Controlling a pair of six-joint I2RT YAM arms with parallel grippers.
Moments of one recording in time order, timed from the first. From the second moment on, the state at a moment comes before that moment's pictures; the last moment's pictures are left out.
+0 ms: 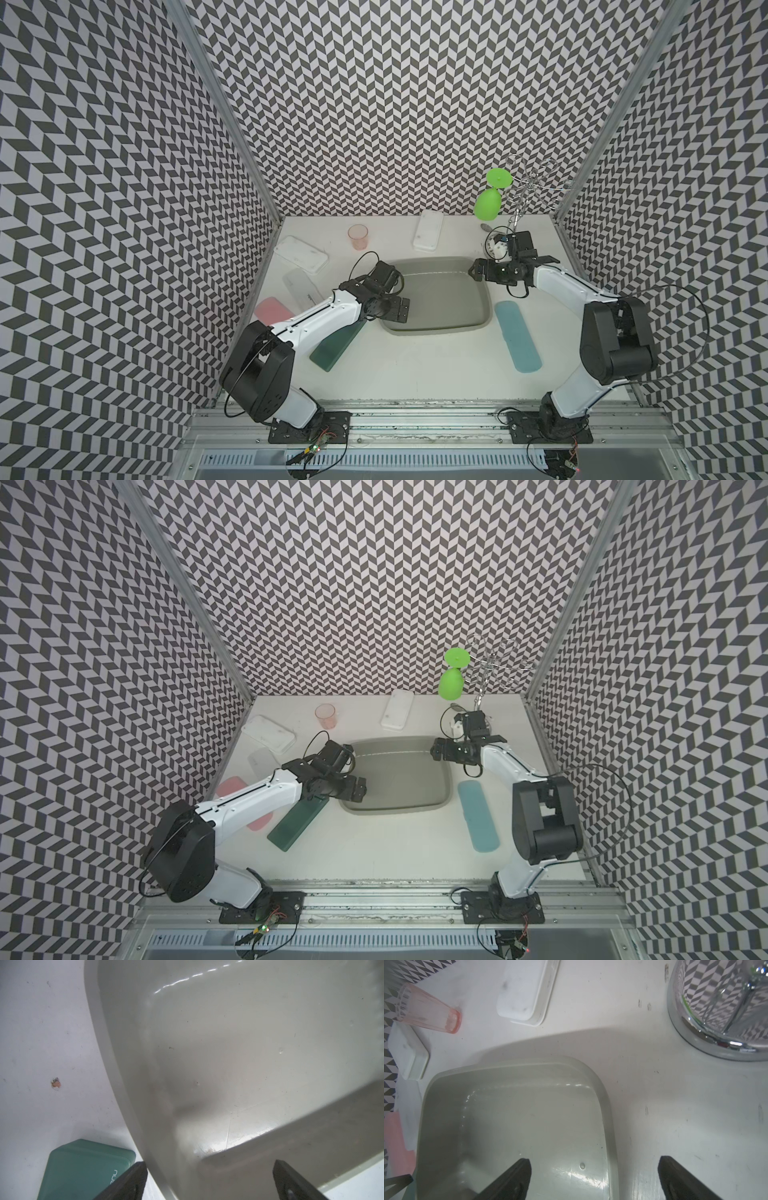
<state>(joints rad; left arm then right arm) -0.63 1.50 1.02 -0.61 -0.02 -0.37 0.14 1.66 1.11 -0.44 -0.29 0.26</state>
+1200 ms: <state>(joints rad) -0.51 2.51 2.24 -0.57 -0.06 -0.21 0.14 1.50 0.94 -0.44 -0.28 0.45</state>
